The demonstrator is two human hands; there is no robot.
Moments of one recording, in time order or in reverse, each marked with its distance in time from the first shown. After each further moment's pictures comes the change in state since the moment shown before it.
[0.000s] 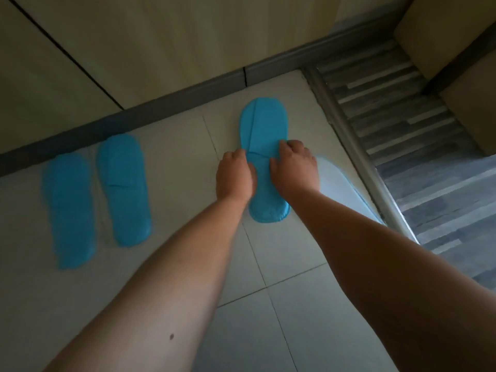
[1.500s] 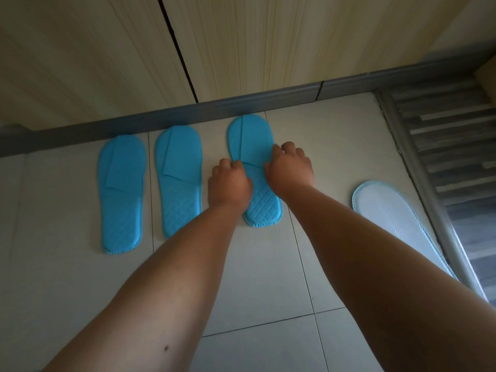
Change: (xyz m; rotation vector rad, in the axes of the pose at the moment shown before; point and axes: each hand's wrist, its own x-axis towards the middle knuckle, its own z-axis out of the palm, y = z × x) left_hand 0.019 -0.128 -0.052 0.235 0.009 -0.113; right_hand 0.034 -0.124 0.069 -0.211 -0.122 -0.245
